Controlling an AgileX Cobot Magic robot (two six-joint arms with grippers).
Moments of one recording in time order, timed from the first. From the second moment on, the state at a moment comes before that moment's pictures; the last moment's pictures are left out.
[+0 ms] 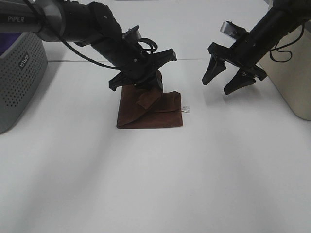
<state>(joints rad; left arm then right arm) -0.48 2.33 -1.82 -0.57 0.61 -0.22 0.05 2.34 -1.89 0.54 1.15 -0.25</state>
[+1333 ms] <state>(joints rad) -0.22 2.20 -1.82 -0.52 0.64 0.04 0.32 2.36 -1.89 0.90 1.15 -0.40</state>
